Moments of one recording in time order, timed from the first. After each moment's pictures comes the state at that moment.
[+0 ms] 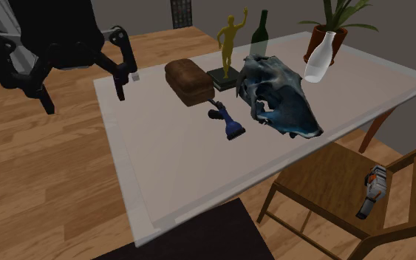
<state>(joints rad) -0.01 -0.75 0.00 -2.42 0.11 1.62 -0.14</state>
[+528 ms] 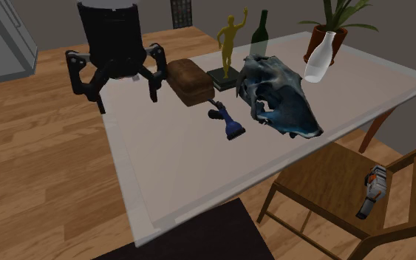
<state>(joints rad) -0.04 -0.62 -0.08 -2.44 0.05 1.77 -0.25</state>
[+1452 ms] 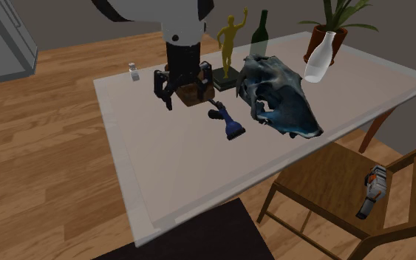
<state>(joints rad) -0.11 -0.19 -0.25 -2.30 0.00 2.06 -0.51</state>
